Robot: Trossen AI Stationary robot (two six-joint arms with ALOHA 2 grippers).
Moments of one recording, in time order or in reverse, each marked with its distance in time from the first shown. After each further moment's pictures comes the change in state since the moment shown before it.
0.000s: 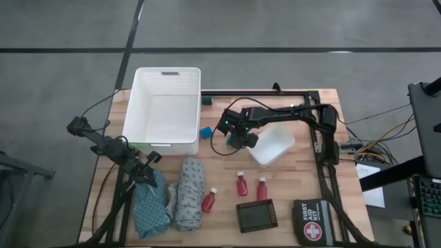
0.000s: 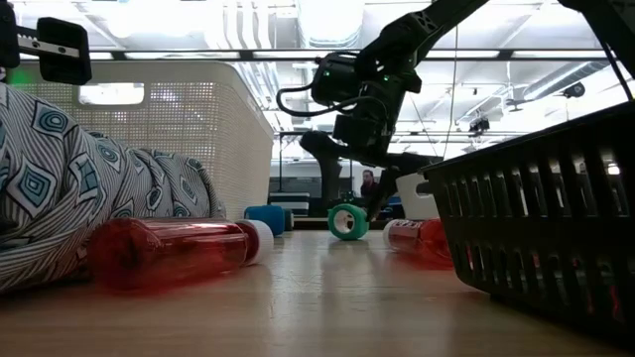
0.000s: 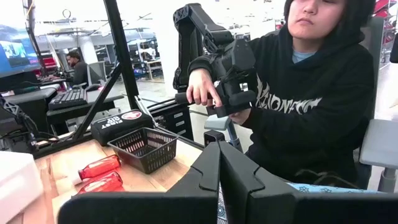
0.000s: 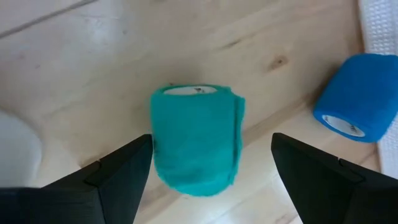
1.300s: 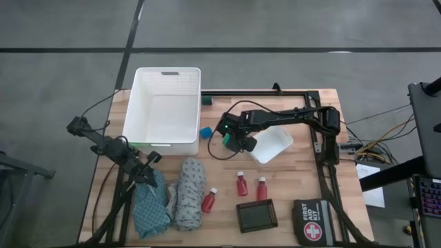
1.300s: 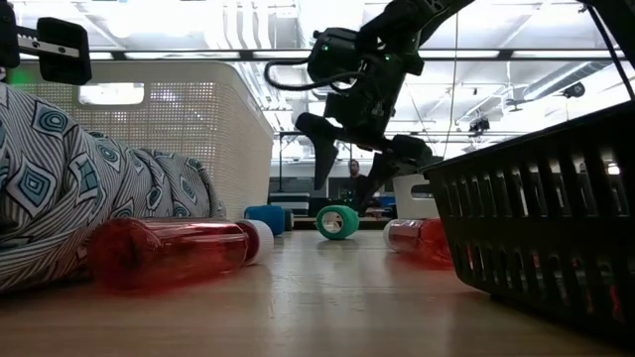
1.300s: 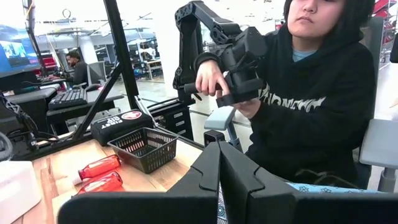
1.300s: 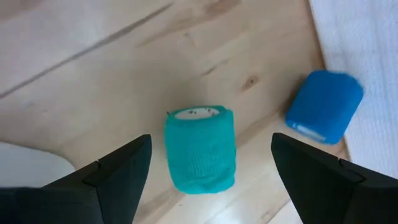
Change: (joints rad) left arm 0.000 0.000 0.000 0.000 0.000 0.000; right arm 0.074 -0.040 0.022 -0.002 0.051 0.151
